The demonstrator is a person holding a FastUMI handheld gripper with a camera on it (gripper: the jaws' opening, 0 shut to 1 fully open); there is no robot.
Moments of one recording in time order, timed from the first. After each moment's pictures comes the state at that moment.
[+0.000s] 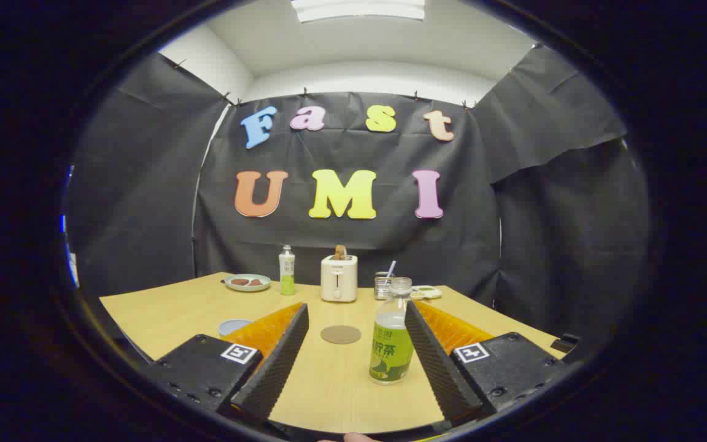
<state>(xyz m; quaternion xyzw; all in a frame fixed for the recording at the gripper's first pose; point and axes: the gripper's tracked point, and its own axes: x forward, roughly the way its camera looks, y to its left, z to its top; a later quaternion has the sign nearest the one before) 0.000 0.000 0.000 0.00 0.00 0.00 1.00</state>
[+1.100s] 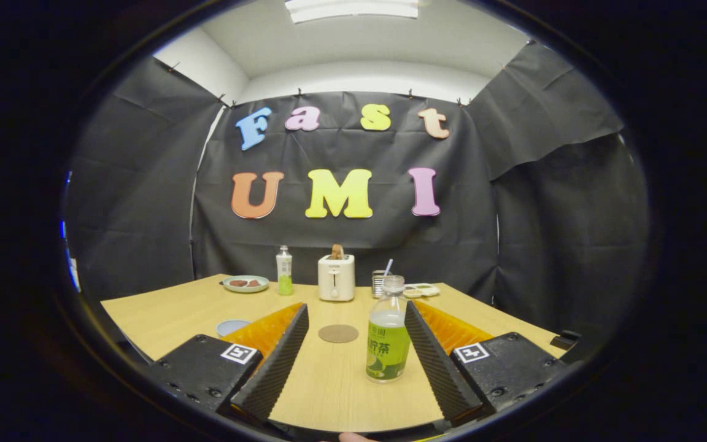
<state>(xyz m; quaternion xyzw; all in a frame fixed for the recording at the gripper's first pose) -0.002 -0.007 0.000 0.01 0.00 0.00 1.00</state>
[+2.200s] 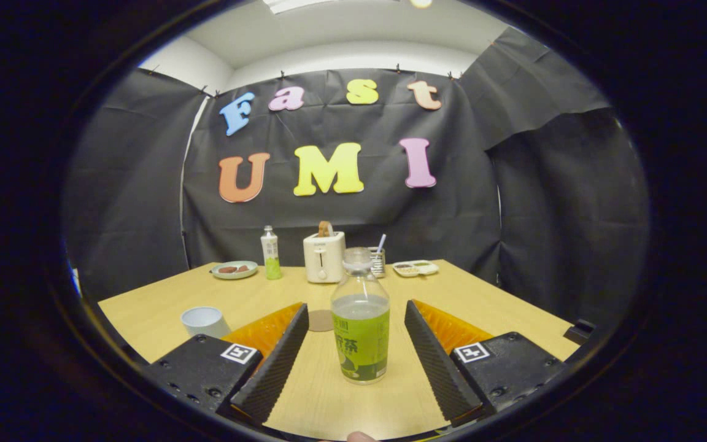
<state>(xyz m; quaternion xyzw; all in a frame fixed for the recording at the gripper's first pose) 0.060 -0.052 -0.044 0.04 0.07 0.01 1.00</state>
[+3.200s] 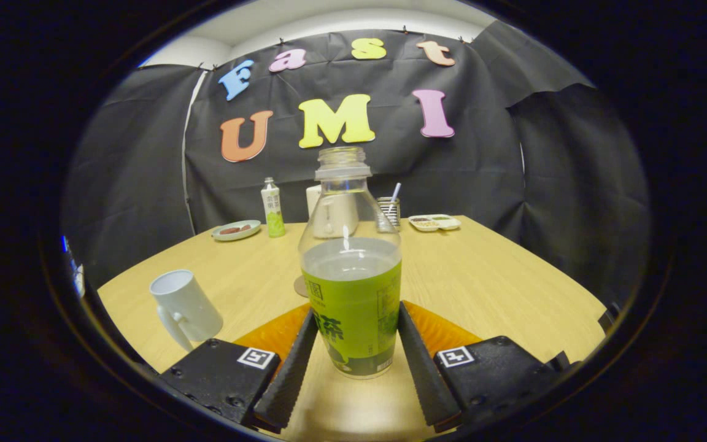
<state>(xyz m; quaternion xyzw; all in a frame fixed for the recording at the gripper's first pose) 0.104 -0.047 -0.097 0.03 0.17 0.06 0.98</state>
